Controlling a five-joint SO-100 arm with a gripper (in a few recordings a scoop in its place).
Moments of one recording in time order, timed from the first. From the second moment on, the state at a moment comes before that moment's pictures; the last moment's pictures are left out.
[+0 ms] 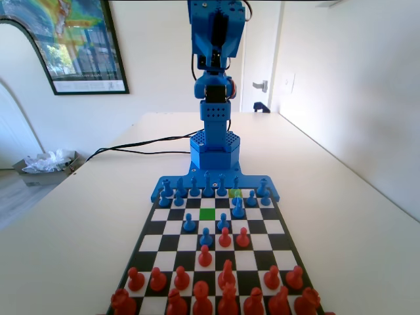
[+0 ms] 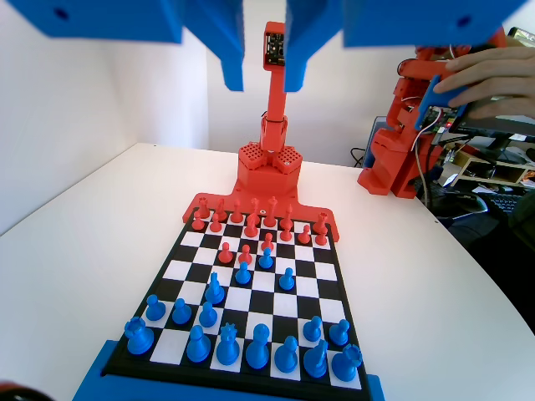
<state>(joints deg) 1.1 173.7 124.5 91.1 -98.1</state>
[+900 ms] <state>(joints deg) 0.4 171.4 122.8 92.3 -96.4</state>
